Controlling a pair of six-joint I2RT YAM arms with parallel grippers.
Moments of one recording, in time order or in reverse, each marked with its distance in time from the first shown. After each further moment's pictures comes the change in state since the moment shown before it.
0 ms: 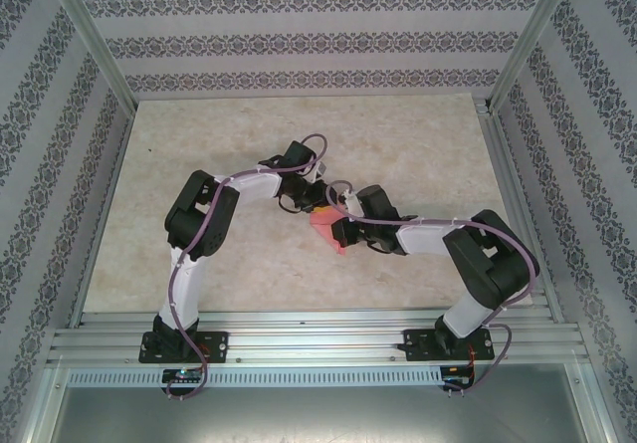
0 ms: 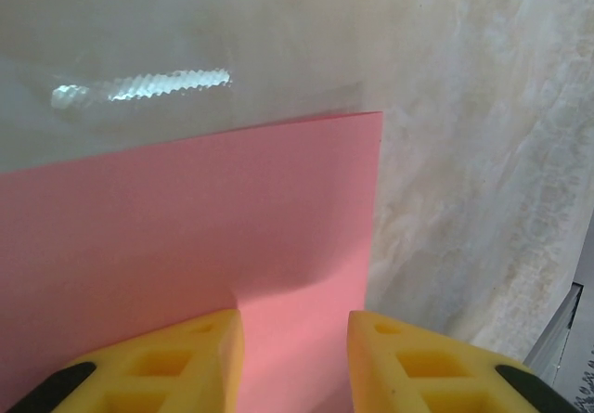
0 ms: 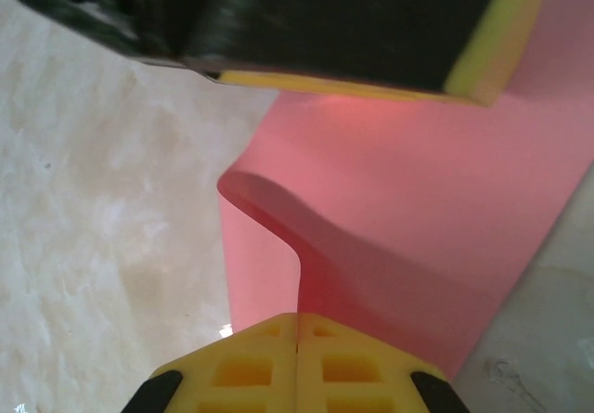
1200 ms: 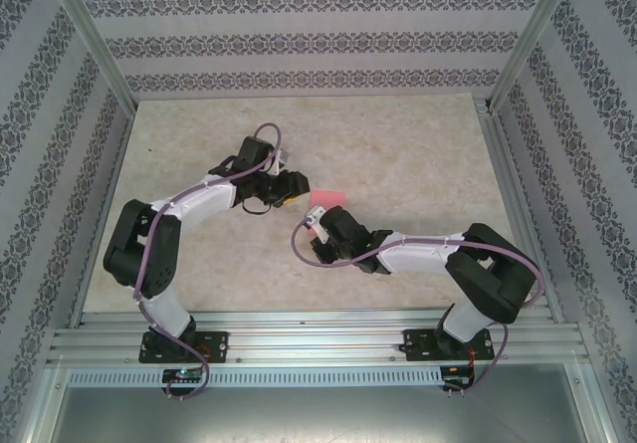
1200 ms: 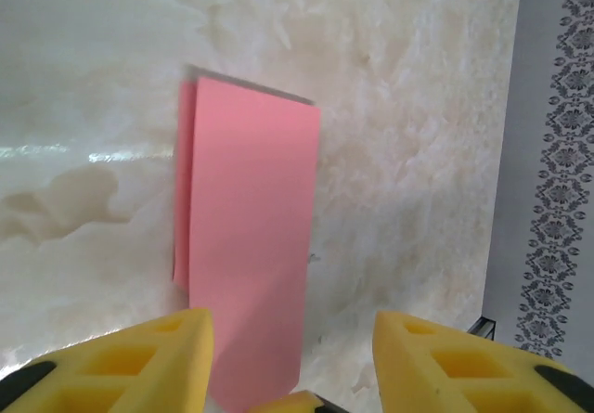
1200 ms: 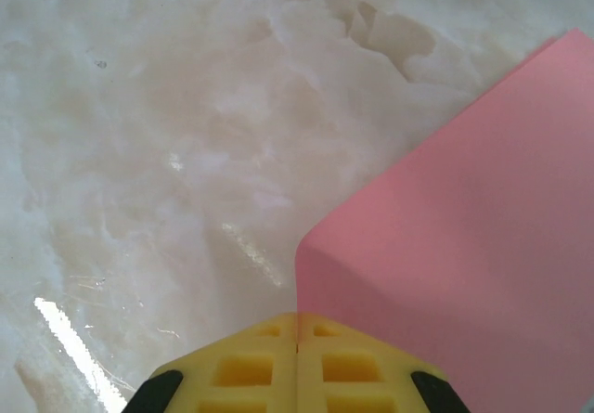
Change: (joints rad) left arm 0.100 -0.403 -0.301 0.076 -0.015 -0.092; right arm 0.337 -0.064 0.053 -0.098 0.406 -0.267
